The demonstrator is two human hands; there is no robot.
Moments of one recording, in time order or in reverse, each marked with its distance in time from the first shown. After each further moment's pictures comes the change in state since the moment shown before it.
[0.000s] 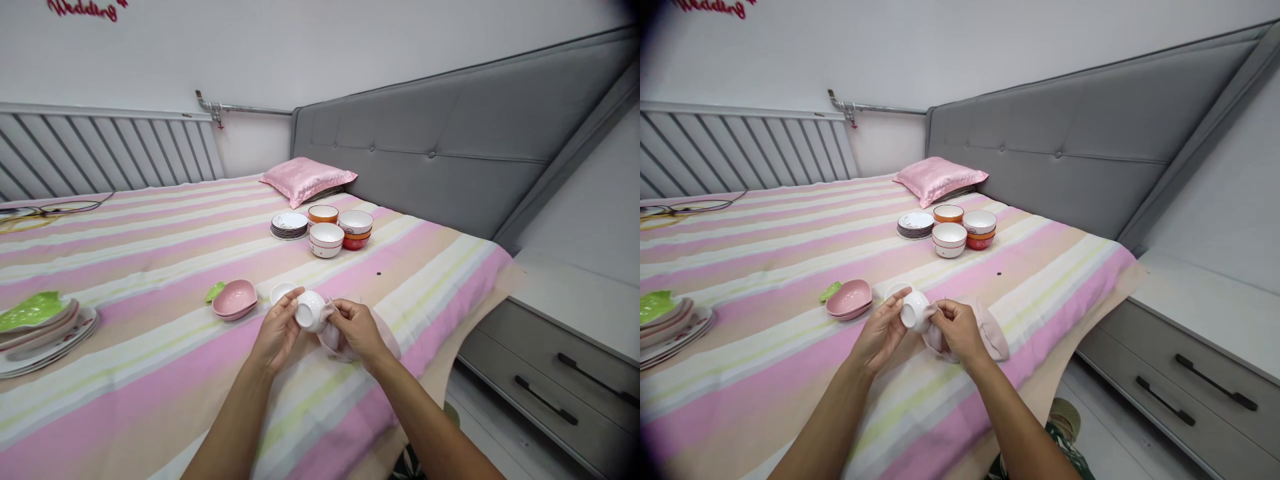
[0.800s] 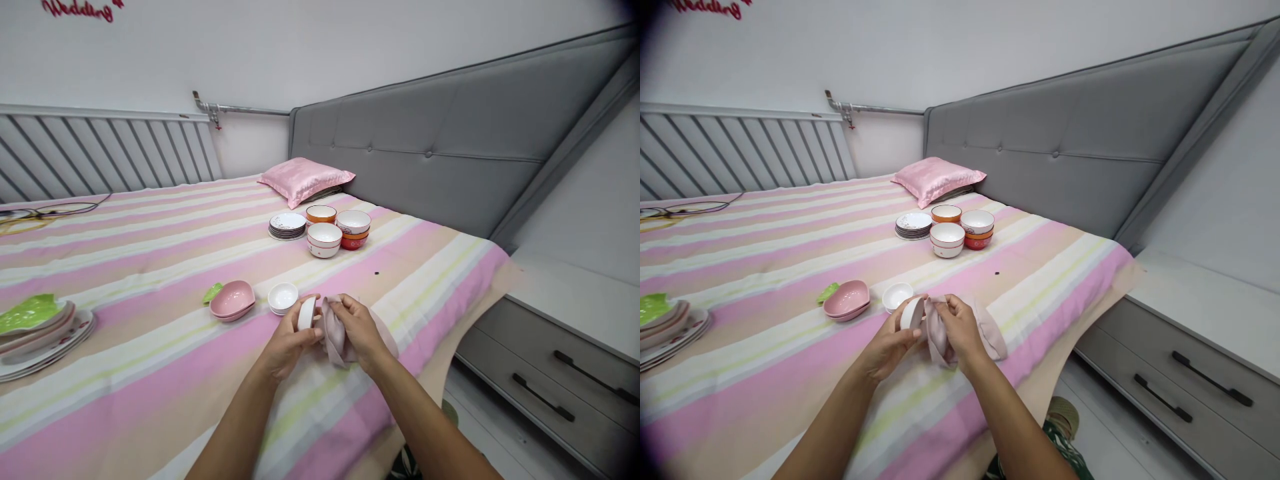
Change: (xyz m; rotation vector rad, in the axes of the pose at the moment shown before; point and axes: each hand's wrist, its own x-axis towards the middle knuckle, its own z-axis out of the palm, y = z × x) left_hand -0.014 -0.009 0.007 0.219 -0.259 -0.120; right_hand 0.000 0.002 0.000 0.161 0.095 0.109
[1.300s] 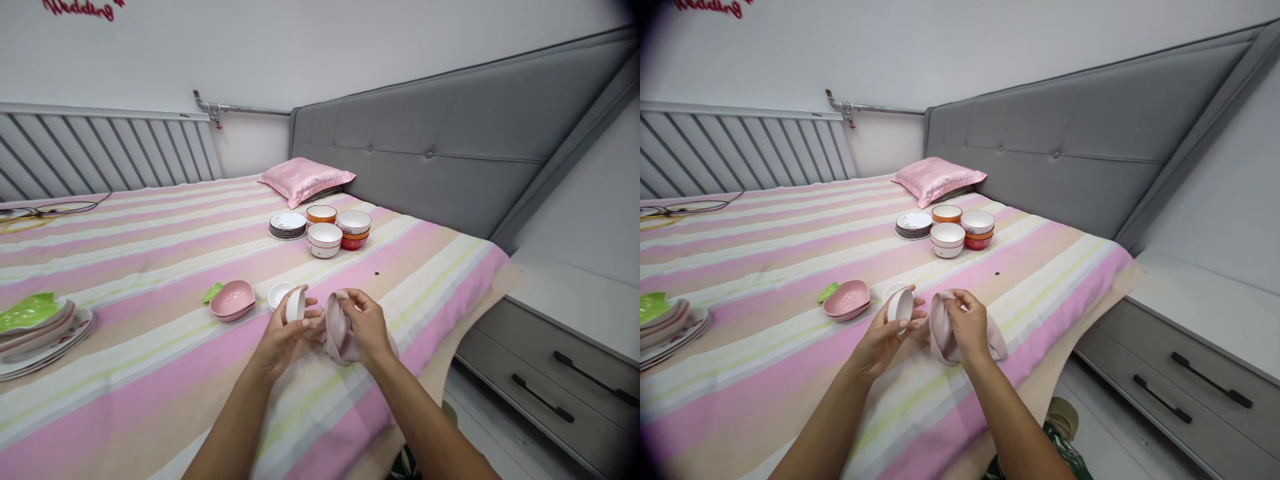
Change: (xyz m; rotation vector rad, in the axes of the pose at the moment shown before) left_hand -0.003 0.014 0.001 -0.019 0.128 0.108; right_hand 0.008 0.001 -0.006 -0.103 0.294 -0.169
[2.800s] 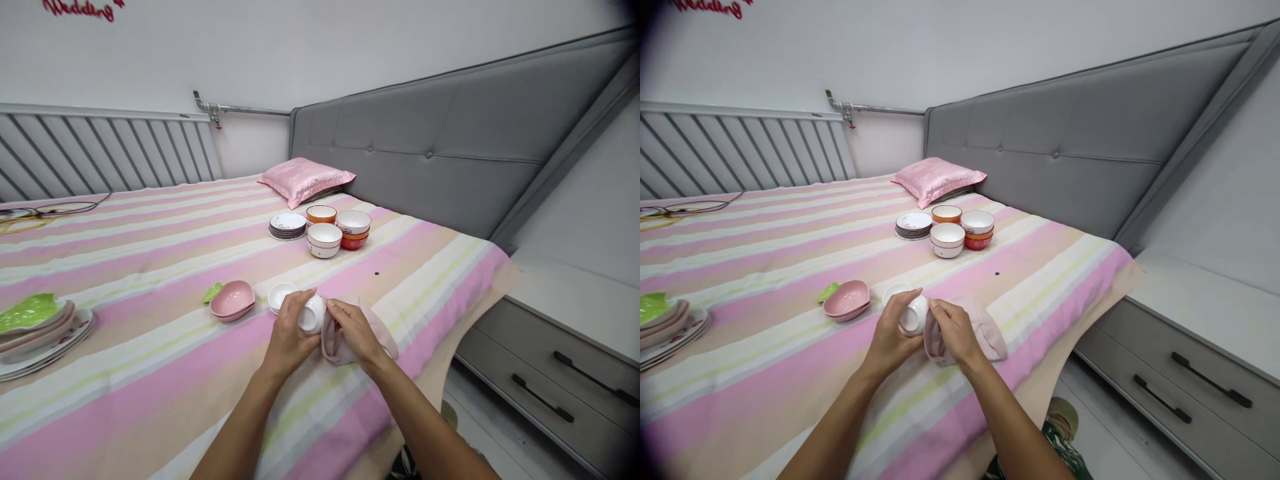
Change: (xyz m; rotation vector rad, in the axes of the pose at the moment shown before) left_hand 0.007 -0.014 0.000 1.017 0.071 0.581; right_hand -0.010 -0.011 0.003 -0.129 -0.399 -0.063
